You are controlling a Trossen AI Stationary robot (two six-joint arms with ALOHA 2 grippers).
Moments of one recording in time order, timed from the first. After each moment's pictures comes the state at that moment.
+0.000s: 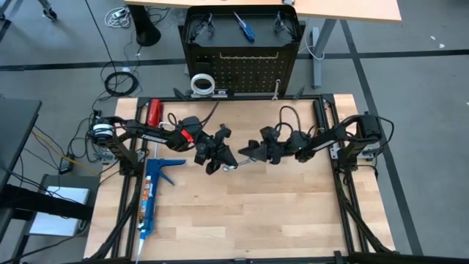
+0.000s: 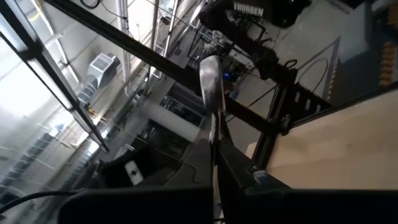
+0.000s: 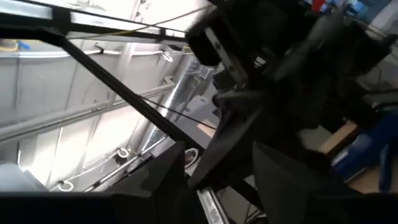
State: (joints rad) left arm 0.17 1.64 0.80 1.09 0.88 0.89; right arm -0.04 1.70 0.58 1.53 -0.24 1.08
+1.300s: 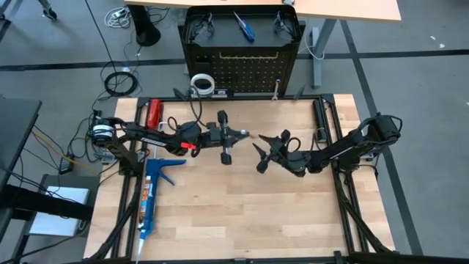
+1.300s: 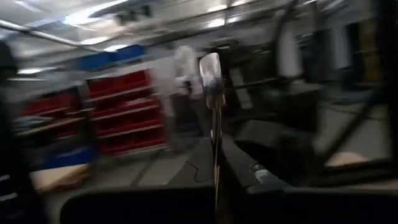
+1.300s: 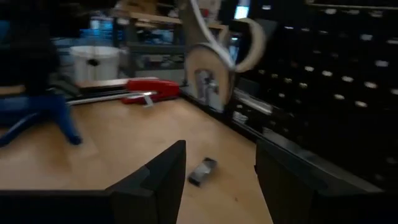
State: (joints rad) left arm 0.11 1.64 0.80 1.12 0.08 0.20; right arm 0.21 1.54 0.49 0.94 0.89 -0.03
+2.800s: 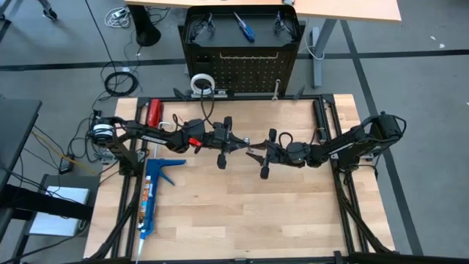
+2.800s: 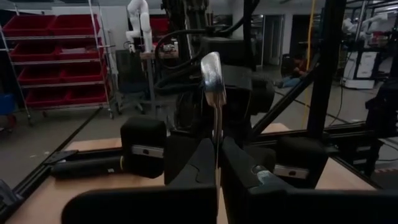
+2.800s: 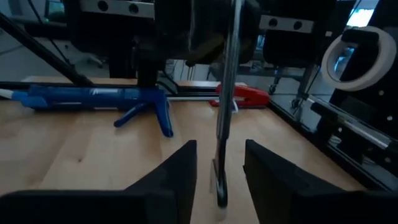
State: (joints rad) left arm 0.15 1.64 0.80 0.94 0.29 0.02; right arm 0.10 1.50 0.49 0.92 0.36 -0.07
